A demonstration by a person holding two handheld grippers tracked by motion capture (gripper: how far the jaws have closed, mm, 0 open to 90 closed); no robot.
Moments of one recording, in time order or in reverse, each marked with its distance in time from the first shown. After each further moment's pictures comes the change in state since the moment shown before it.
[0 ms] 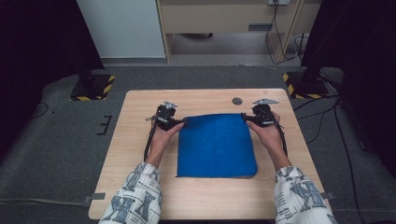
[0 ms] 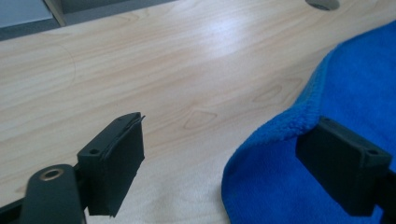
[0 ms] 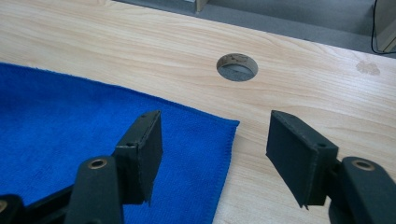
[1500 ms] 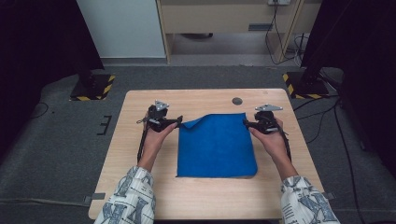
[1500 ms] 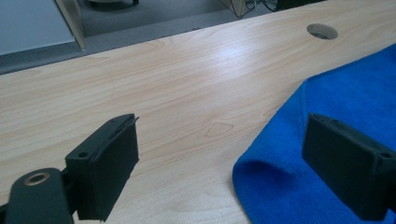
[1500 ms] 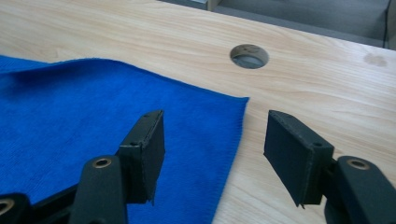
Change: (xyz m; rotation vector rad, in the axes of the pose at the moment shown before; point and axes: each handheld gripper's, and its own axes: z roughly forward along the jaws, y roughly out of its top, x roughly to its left) left arm 0.012 0.000 -0.032 -0.094 0.037 -0.007; right arm 0.006 -0.017 -0.022 -0.012 0.041 -0.019
